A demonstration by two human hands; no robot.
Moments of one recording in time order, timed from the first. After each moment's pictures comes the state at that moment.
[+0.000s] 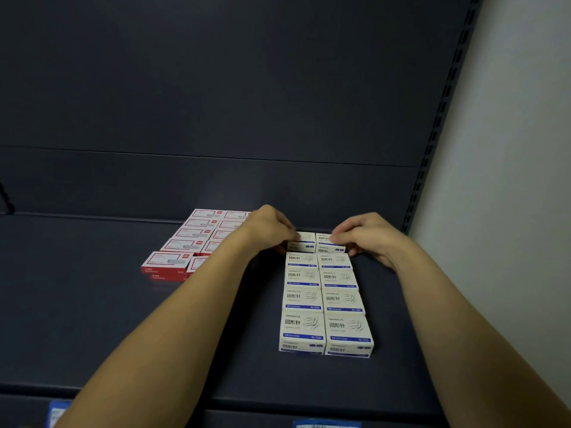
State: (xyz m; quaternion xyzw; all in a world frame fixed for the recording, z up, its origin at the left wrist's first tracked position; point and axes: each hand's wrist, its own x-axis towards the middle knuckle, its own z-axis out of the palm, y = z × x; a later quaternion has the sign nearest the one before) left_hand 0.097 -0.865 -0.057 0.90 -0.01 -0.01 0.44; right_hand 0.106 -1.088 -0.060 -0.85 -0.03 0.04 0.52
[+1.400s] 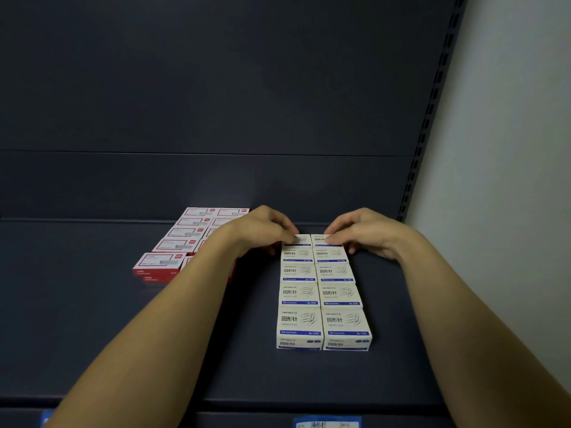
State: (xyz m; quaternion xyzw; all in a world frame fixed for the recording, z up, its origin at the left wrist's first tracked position) left_hand 0.089 -0.859 -0.055 0.88 -0.10 -0.09 0.45; right_hand 0.094 -1.093 -0.053 -0.85 -0.10 0.13 0.50
